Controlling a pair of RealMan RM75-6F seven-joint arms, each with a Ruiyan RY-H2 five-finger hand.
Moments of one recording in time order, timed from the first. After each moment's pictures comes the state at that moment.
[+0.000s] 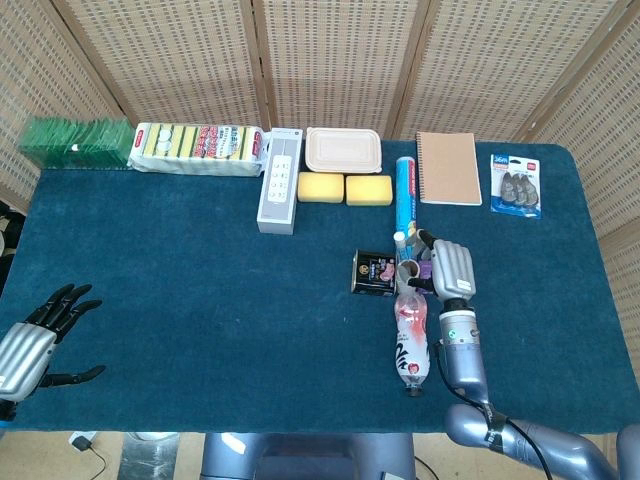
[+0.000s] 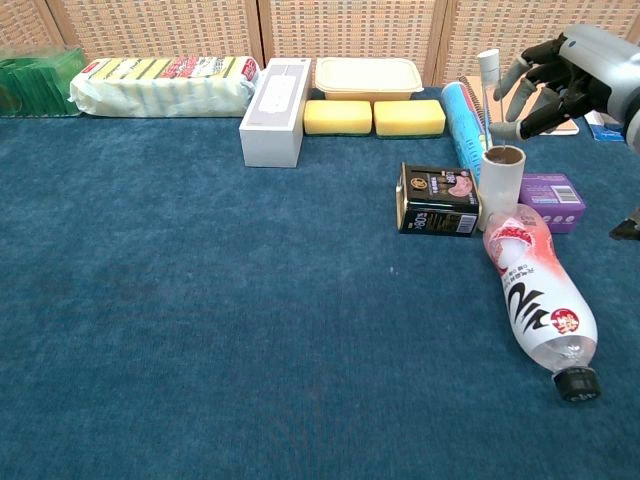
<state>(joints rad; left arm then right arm) -0.16 -1.08 0.08 -1.49 1.73 1.51 -0.25 0.58 -1.63 0.38 -1.55 -0.94 1.26 -0.30</state>
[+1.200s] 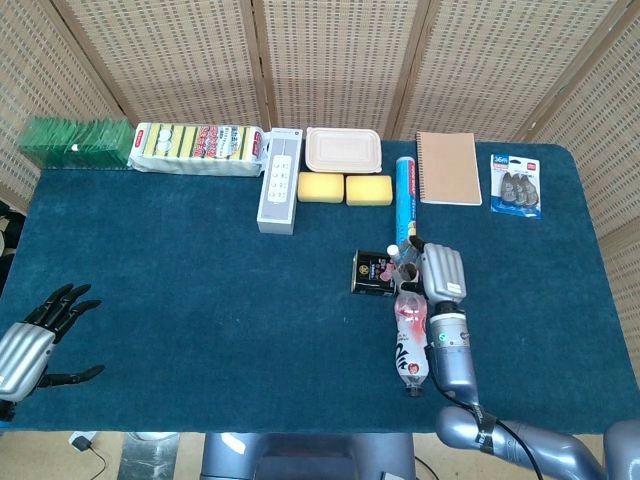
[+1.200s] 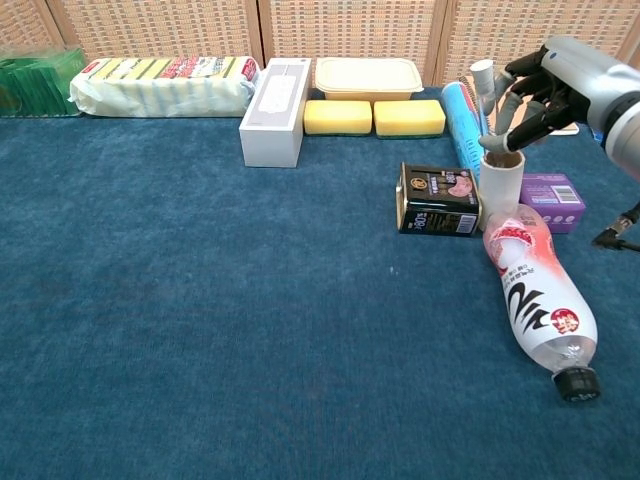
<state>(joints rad) -0.16 -1.07 0.08 -1.49 1.73 1.51 -0.25 0.60 -1.67 0.37 -1.55 -0.93 1.28 -0.35</state>
